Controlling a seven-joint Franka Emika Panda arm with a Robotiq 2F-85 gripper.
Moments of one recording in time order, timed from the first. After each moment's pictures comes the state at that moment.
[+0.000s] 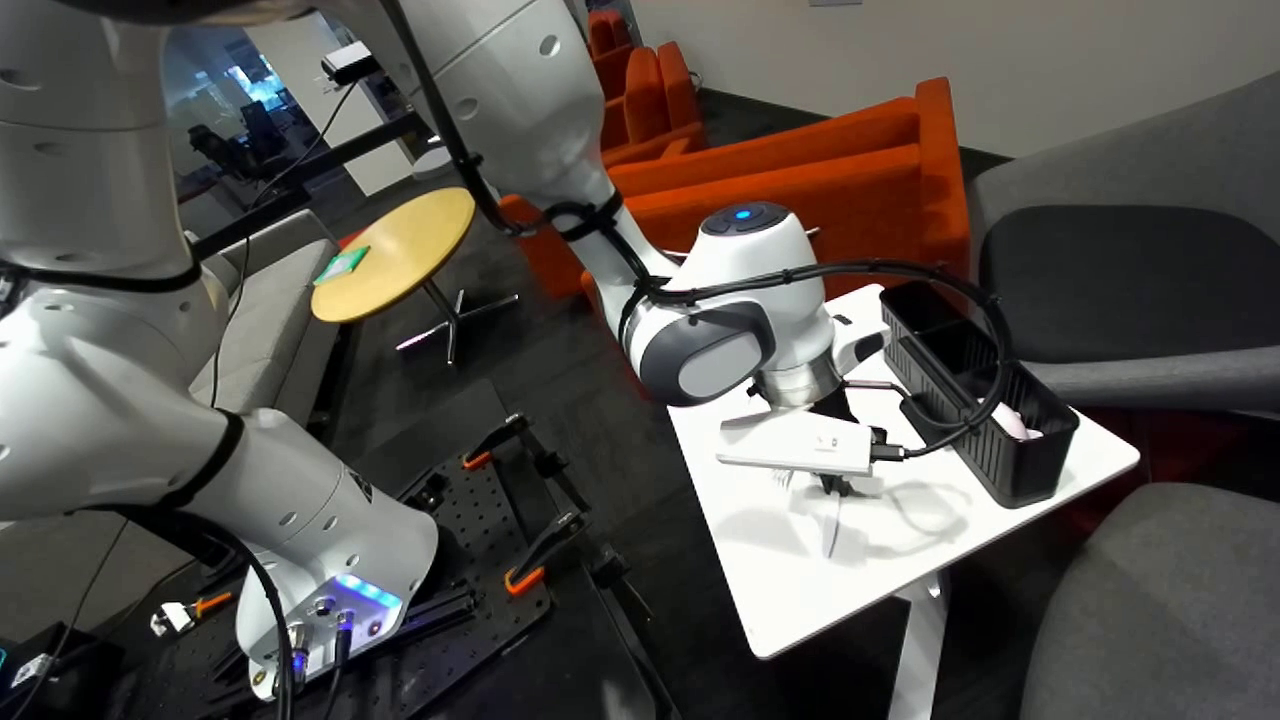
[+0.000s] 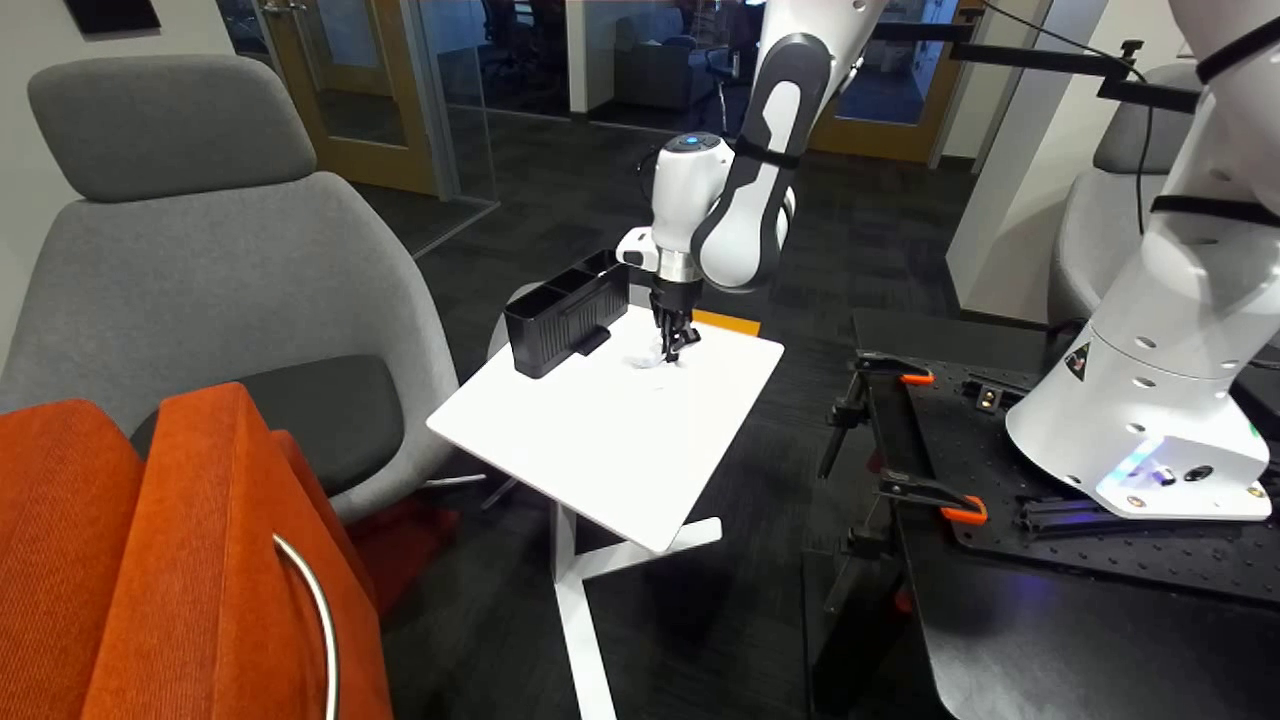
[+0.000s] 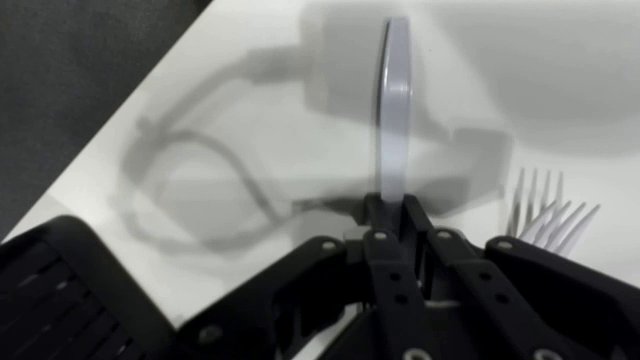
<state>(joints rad) -0.30 0.70 -0.11 -2.27 -0.19 3.04 -0.82</state>
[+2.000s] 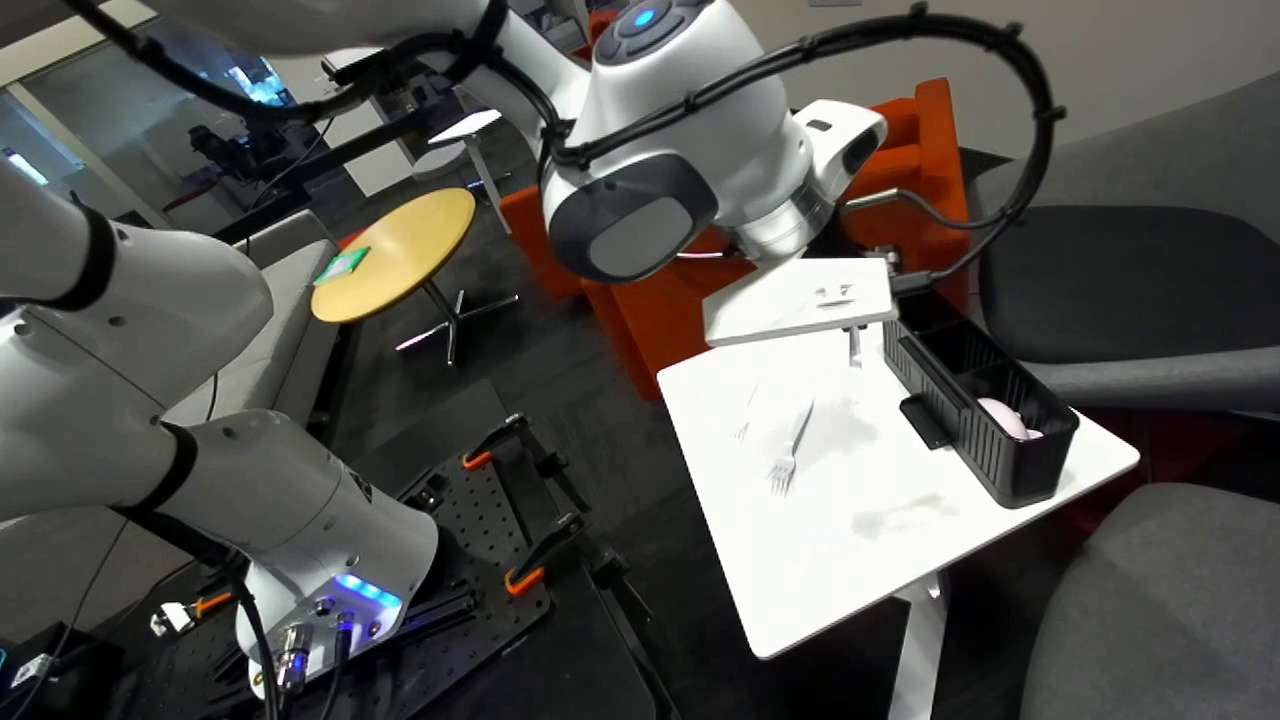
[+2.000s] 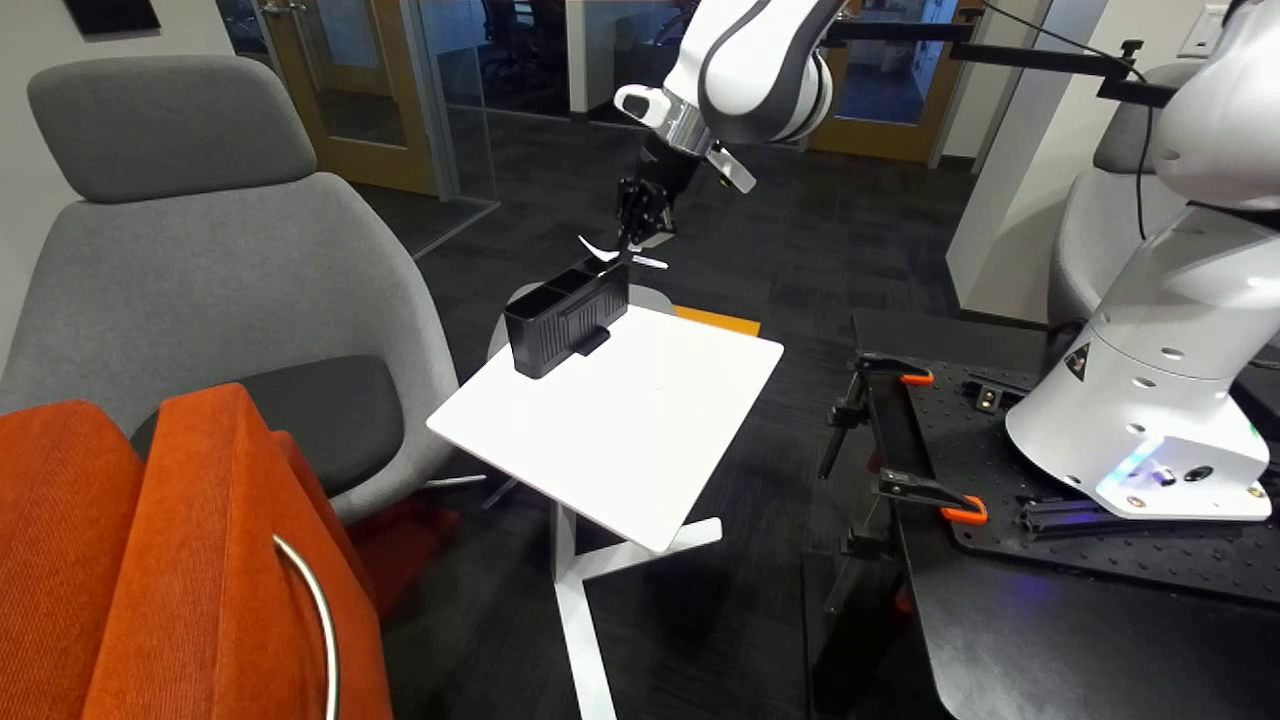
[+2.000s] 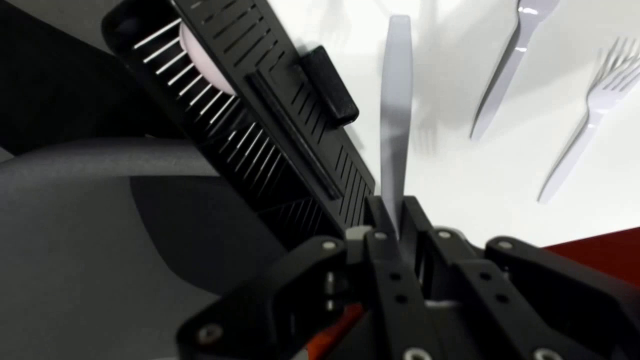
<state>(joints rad) -1.07 0.37 0.66 -2.41 -0.01 3.05 -1.16</state>
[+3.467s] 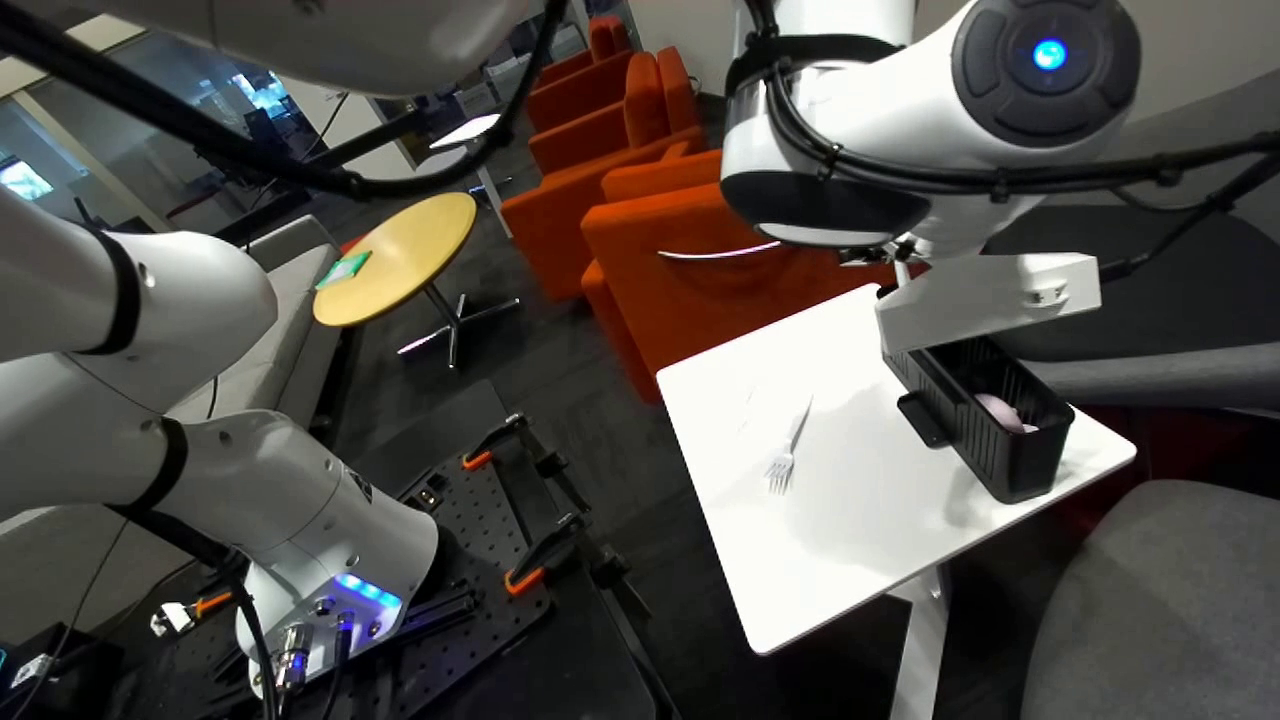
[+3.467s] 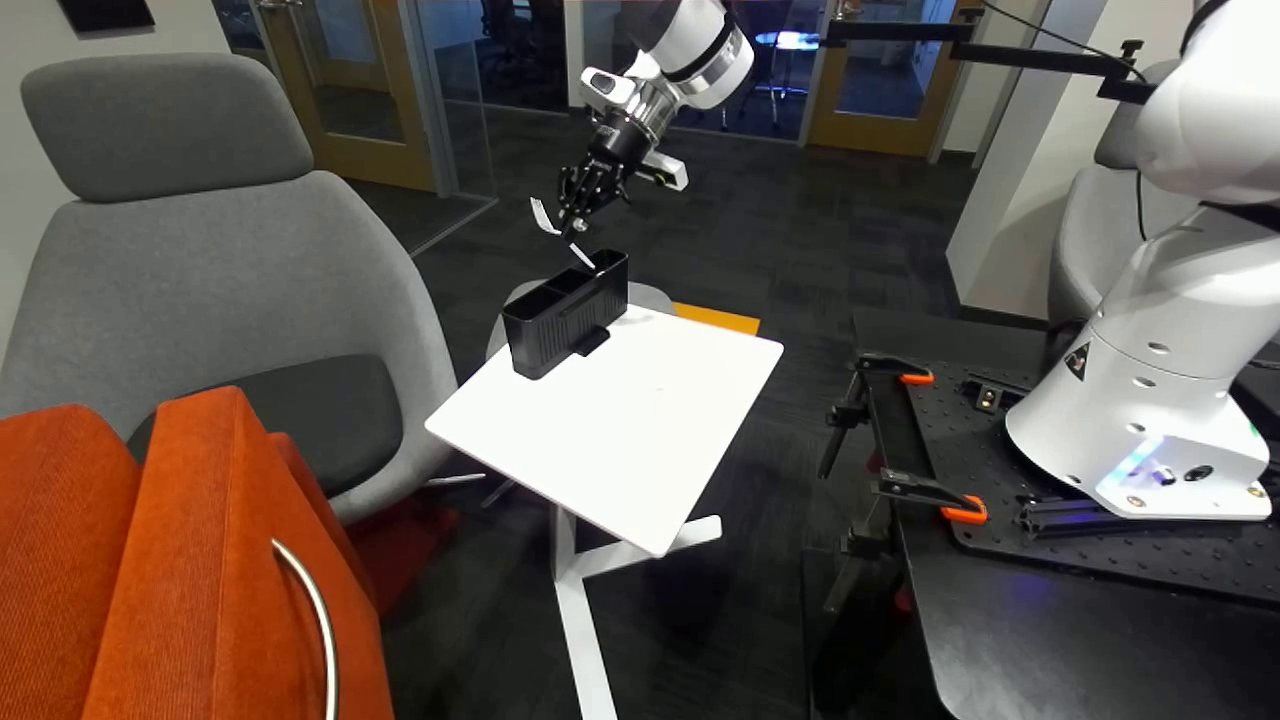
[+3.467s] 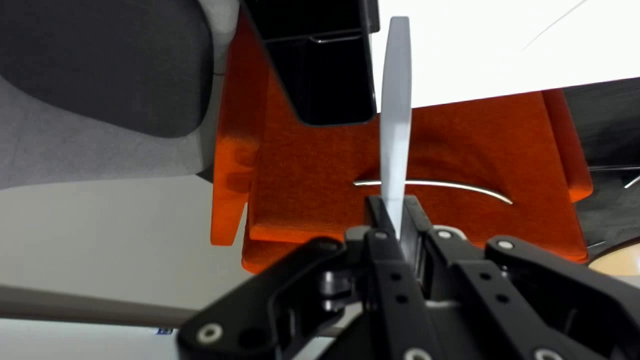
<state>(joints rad) -1.23 0.72 0.83 -1.95 0.47 2.51 -1.94</state>
